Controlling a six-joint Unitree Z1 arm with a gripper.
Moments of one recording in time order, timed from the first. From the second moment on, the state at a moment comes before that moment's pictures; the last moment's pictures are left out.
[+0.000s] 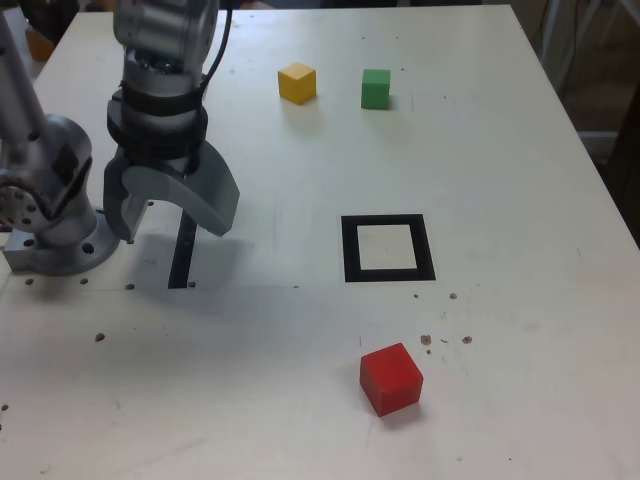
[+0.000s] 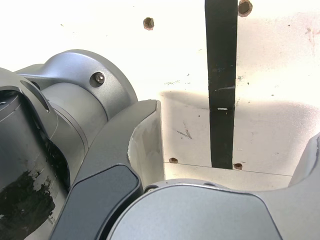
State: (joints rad) arm -0.11 1.55 -0.75 1.06 0.02 -0.04
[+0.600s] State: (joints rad) arm -0.11 1.54 -0.75 1.07 0.01 -0.04
